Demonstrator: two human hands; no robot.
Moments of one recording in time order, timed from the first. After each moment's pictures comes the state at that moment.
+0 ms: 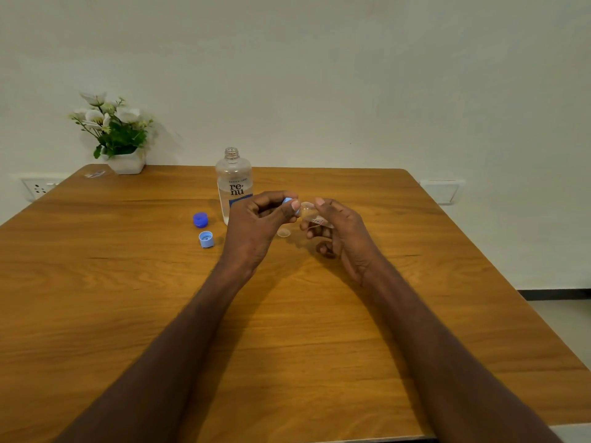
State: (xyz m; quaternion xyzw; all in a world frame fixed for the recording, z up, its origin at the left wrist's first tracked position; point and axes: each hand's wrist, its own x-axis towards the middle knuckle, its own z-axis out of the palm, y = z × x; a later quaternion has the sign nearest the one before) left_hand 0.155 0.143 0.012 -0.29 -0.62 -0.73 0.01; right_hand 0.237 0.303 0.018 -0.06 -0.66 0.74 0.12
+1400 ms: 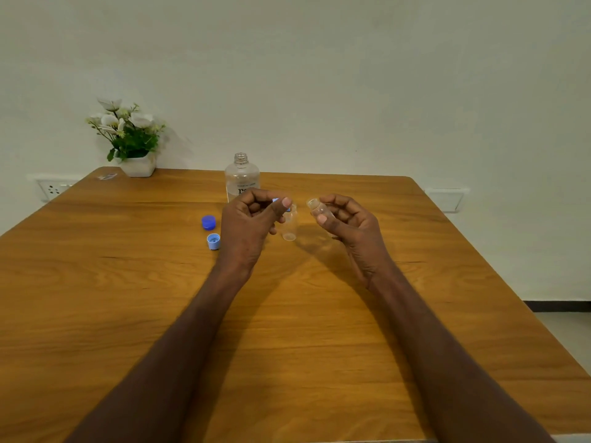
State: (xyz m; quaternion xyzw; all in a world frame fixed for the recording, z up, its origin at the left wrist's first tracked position) left_hand 0.162 0.128 0.024 -0.24 -0.62 -0.74 0.06; right_hand 0.237 0.310 0.017 0.01 -0.63 0.75 0.22
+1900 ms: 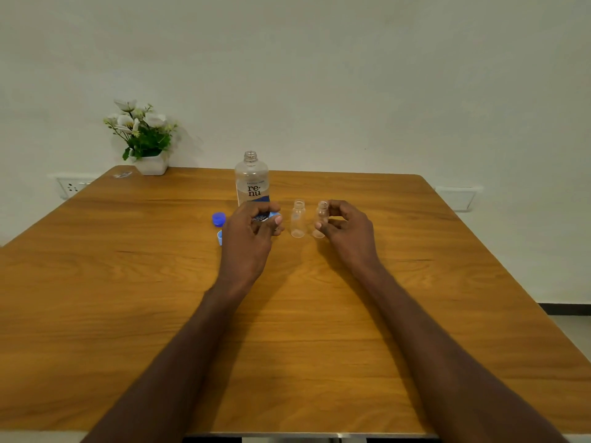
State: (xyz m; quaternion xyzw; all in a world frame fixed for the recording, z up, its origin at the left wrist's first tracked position) left_hand 0.174 0.110 0.007 -0.21 -0.73 -0.63 0.14; right_hand 0.215 0.296 0.004 -0.11 -0.80 0.52 0.29
